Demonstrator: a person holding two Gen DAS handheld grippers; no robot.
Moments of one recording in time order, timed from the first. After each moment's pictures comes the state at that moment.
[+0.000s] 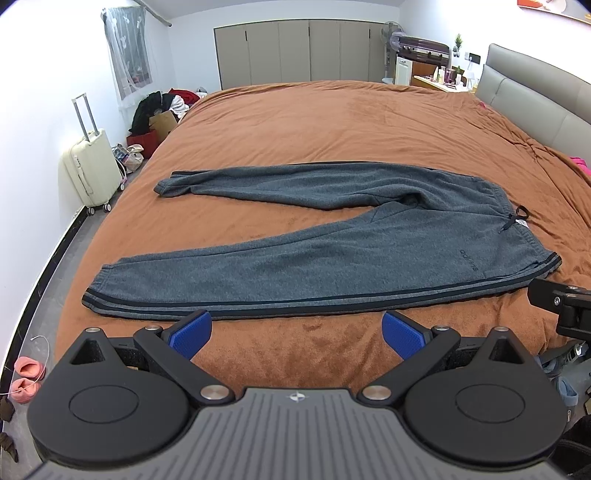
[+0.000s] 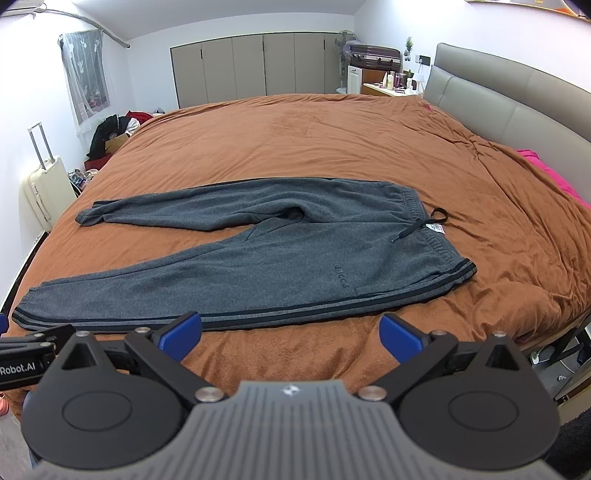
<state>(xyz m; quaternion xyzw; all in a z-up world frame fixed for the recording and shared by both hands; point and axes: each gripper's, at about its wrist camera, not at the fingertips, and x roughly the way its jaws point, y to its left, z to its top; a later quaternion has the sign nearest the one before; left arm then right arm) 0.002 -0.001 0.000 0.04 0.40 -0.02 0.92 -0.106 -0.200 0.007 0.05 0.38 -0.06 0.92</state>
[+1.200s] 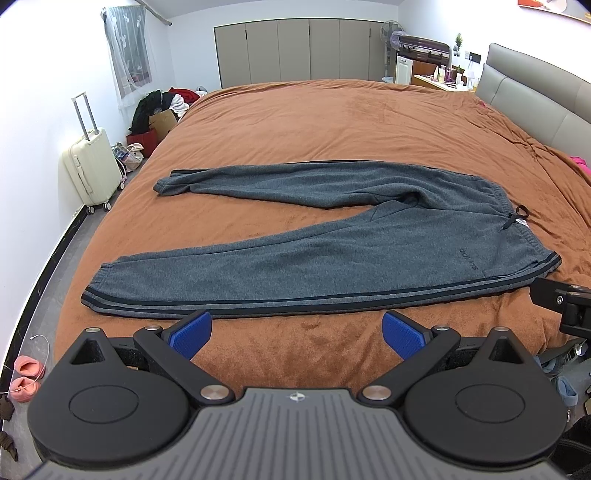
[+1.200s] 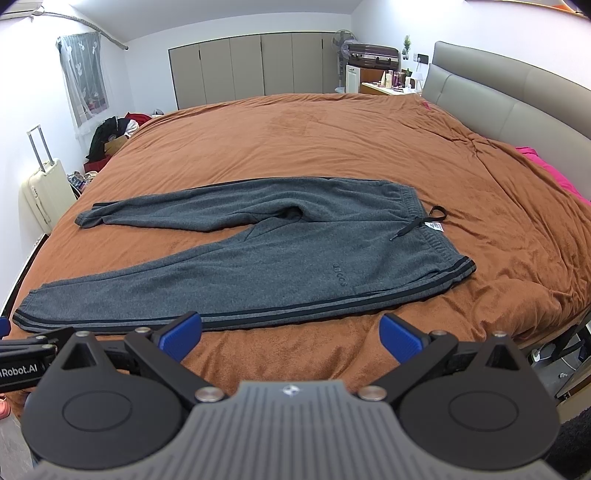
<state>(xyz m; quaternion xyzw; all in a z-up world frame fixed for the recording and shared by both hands) 0.001 -0.003 -0.002 0.04 0.40 -0.02 0.92 -0.108 -0.206 0.005 0.06 0.38 -0.06 0.92</state>
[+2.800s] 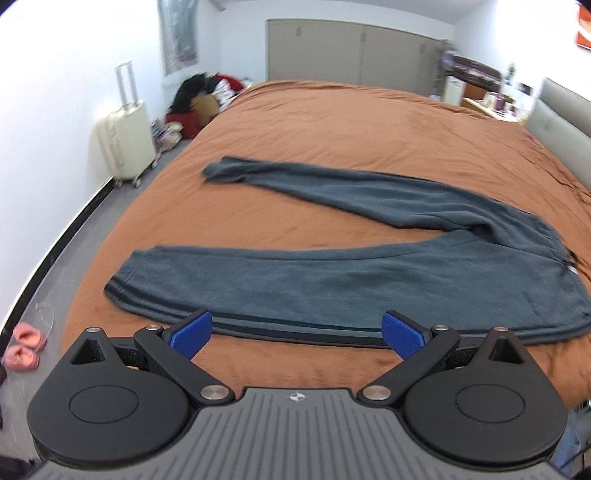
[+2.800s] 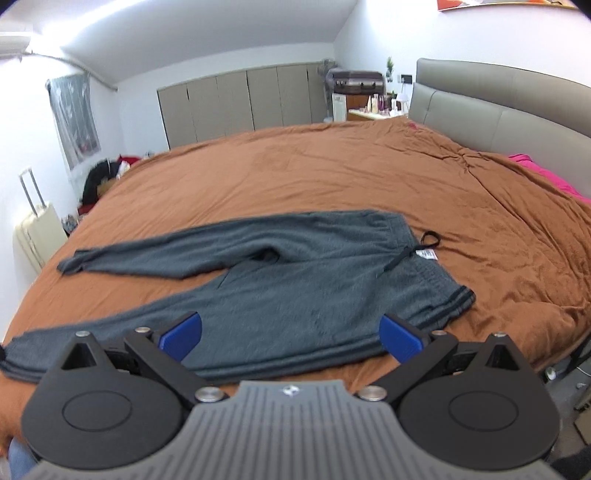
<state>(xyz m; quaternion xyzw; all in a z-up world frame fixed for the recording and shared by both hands) 0.060 0.095 -0.036 -0.03 0.40 0.04 0.92 -0.064 -0.268 -0.026 0.09 0.31 -0.06 0.95</state>
